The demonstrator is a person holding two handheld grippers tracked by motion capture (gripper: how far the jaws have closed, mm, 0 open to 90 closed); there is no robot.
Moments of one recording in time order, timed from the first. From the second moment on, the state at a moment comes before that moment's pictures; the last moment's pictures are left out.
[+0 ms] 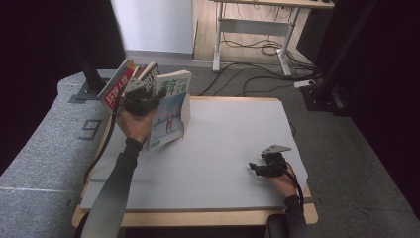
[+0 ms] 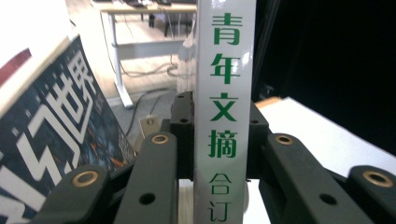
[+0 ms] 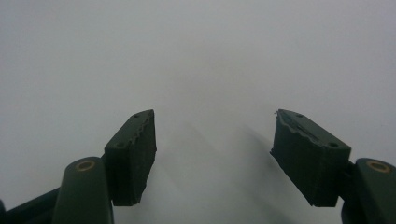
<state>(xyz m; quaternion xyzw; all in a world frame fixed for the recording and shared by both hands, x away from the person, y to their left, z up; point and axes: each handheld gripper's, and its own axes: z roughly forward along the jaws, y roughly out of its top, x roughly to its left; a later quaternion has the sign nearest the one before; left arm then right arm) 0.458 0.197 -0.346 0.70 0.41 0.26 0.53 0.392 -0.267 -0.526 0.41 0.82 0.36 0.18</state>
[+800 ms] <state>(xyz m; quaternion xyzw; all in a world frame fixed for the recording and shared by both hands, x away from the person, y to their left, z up) 0.439 0.212 -0.335 0.76 0.42 0.22 0.45 0.392 -0.267 -0.527 0.41 0.82 0.35 0.18</state>
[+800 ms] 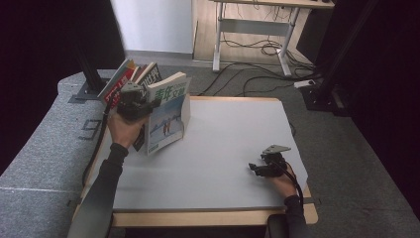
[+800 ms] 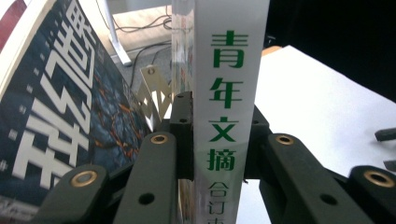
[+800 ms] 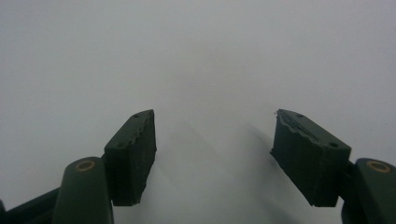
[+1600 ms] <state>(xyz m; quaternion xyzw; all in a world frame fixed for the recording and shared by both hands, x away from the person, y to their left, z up) 0.431 0.225 -0.341 0.77 0.43 0.21 0.42 0.393 -0.264 -0.529 0.41 0.82 0.35 0.18</state>
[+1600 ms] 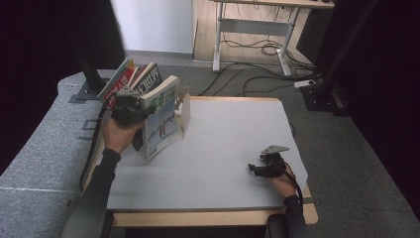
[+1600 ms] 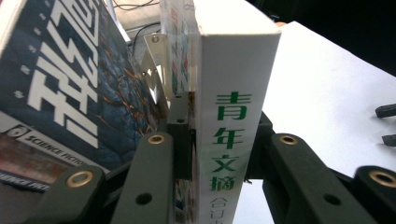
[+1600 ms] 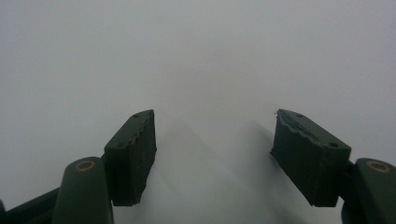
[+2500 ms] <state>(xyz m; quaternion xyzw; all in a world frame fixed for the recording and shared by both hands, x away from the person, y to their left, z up) 0.446 0.224 -0.331 0.70 0.46 0.23 0.49 0.393 -0.266 -0.529 0.41 0.82 0.35 0.18</state>
